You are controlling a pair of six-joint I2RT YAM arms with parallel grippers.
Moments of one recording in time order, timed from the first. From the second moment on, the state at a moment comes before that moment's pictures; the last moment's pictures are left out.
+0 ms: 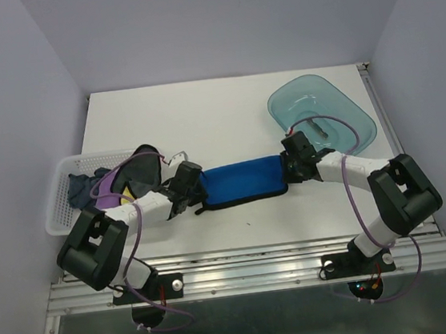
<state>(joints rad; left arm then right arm) -0.62 1.41 0.60 -0.09 -0.23 -0.84 0.46 1.55 0.79 -0.25 0.10 0.52</state>
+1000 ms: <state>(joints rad) -0.62 1.46 0.52 0.20 -0.01 -0.87 0.66 1.48 1.10 -0.45 0.13 0.42</state>
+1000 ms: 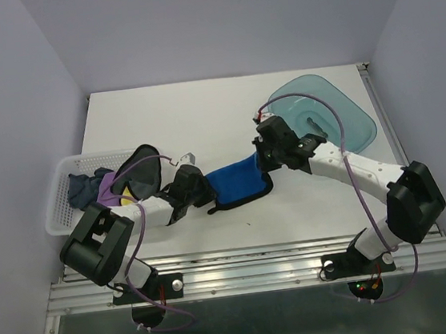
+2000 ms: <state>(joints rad) -0.62 1.45 0.48 0.23 0.01 -0.88 0.87 1.83 1.30 -0.46 -0.08 0.45</state>
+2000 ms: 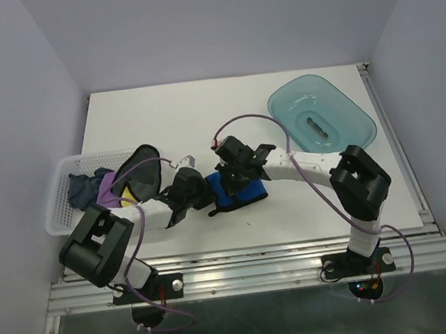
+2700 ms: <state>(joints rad) -0.62 1.45 0.47 0.25 0.02 -0.89 0.87 1.96 1.37 -0.40 -0.12 0.54</state>
